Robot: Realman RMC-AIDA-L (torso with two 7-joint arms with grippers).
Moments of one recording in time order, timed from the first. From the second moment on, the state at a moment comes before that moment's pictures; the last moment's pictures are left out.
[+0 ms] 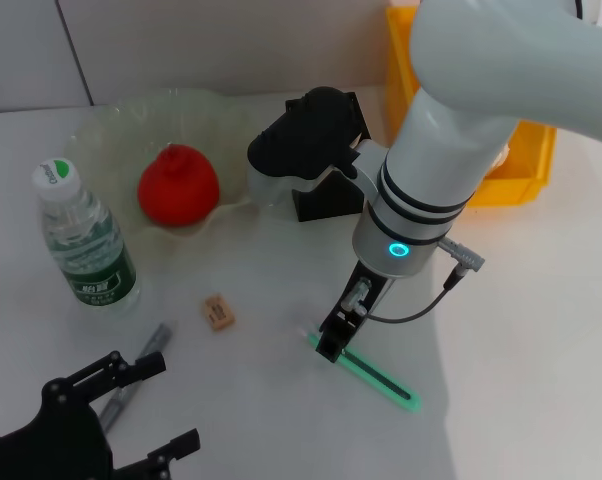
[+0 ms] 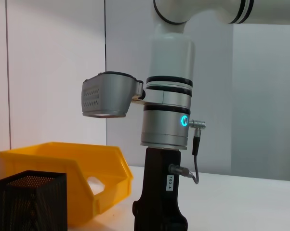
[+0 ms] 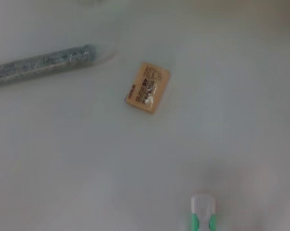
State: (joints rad) left arm -0.08 -2.07 1.13 0.61 1.47 1.71 -0.79; right arm 0.96 2.09 -1.82 -0.93 -2.45 -1.38 2.93
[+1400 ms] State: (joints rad) left arm -0.09 -2.07 1.15 0.59 1.48 1.72 -0.79; right arm 0.95 2.09 -1.84 -0.93 -2.42 -1.39 2.92
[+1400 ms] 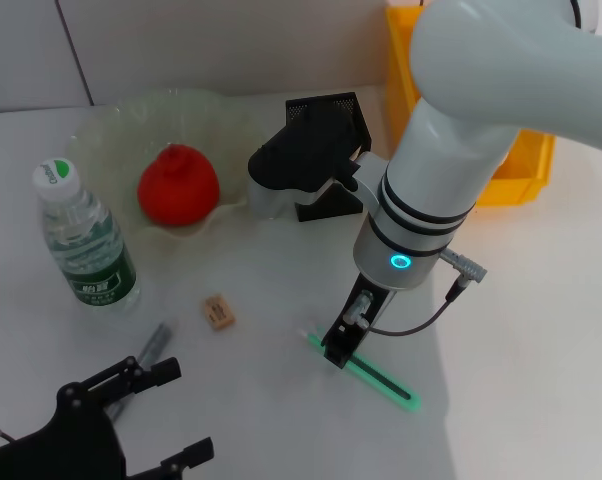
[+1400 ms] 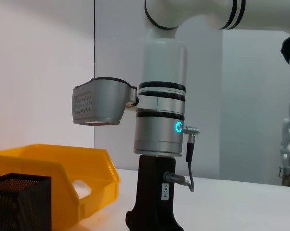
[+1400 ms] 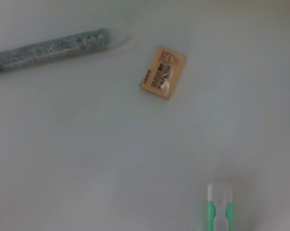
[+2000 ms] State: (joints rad) left arm -0.10 -2.07 1.15 0.59 1.48 1.72 -0.79; right arm 0.95 2.09 -1.84 -0.92 -2.42 -1.38 2.92
